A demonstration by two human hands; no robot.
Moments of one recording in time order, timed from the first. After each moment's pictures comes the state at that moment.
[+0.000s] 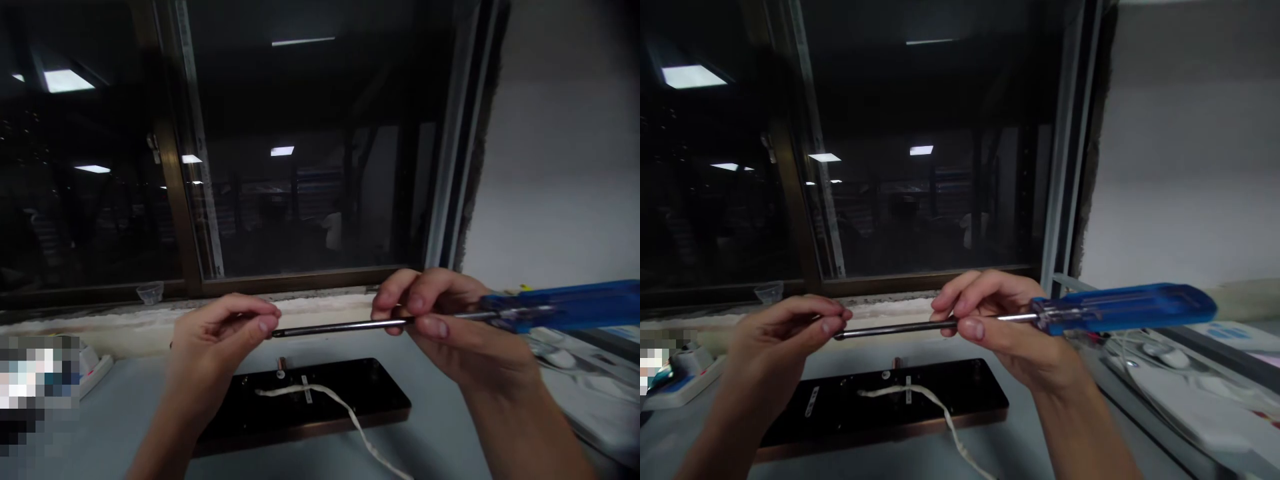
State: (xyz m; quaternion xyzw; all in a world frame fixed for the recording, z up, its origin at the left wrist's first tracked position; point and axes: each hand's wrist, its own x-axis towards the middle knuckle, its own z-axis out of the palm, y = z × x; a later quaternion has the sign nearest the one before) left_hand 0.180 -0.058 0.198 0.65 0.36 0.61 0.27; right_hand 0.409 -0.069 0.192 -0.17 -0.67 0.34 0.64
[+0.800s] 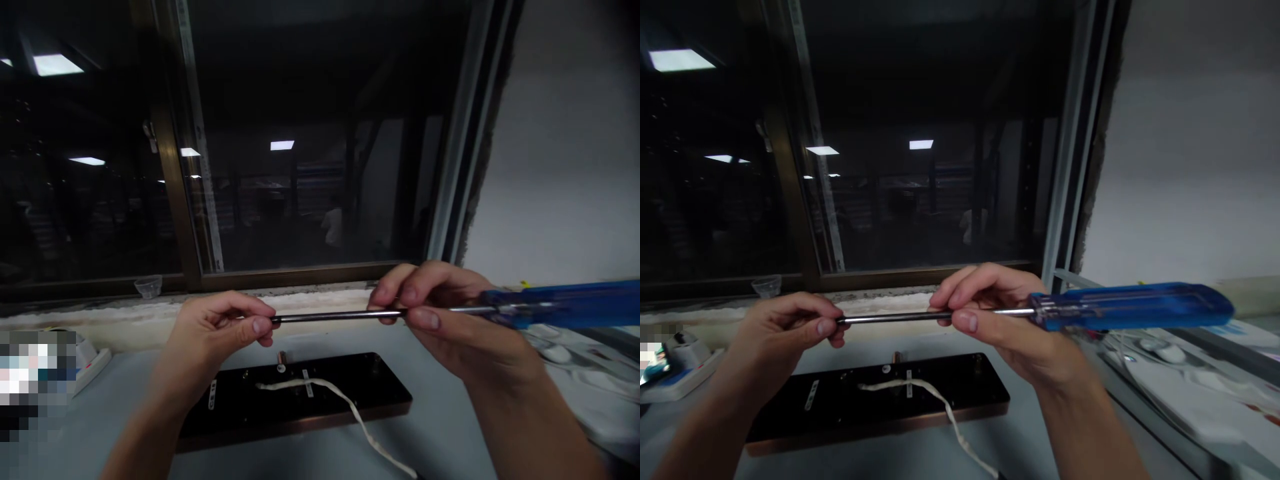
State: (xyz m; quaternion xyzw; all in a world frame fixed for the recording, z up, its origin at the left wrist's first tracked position) left_hand 0.162 -0.047 0.193 0.70 0.35 0.51 0.37; right_hand 0.406 -0.066 0.193 -0.14 -0.70 0.33 0.62
